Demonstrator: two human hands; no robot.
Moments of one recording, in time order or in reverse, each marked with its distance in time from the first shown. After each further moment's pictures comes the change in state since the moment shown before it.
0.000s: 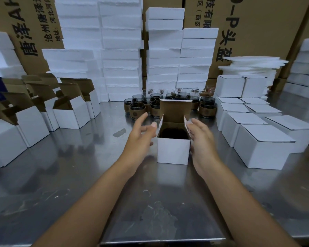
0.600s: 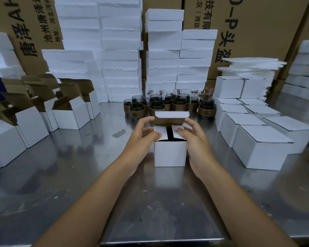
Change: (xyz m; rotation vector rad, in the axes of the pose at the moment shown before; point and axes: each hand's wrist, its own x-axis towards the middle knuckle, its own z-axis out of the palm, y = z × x) left_hand -0.002 0.002 -0.002 -0.032 -0.082 -0.049; right_hand -0.006 0.001 0.002 -0.092 -0.158 -0.107
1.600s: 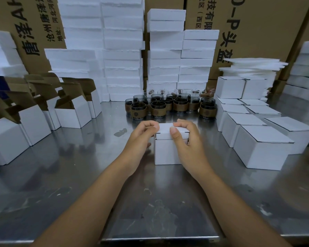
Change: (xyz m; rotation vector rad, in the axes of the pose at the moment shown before) left_hand 0.002 -0.004 -0.002 -0.149 0.017 -0.015; right_hand 0.002 0.025 0.000 -0.390 -0.071 -0.423
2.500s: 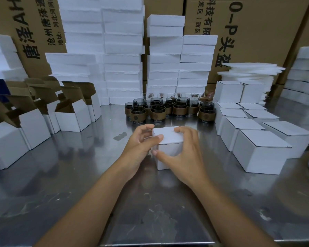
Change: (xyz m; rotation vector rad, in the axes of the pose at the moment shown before) left_hand 0.001 -0.006 -0.005 -0.087 0.009 -0.019; right_hand -0.015 -0.011 0.002 -0.420 -0.022 -0.052
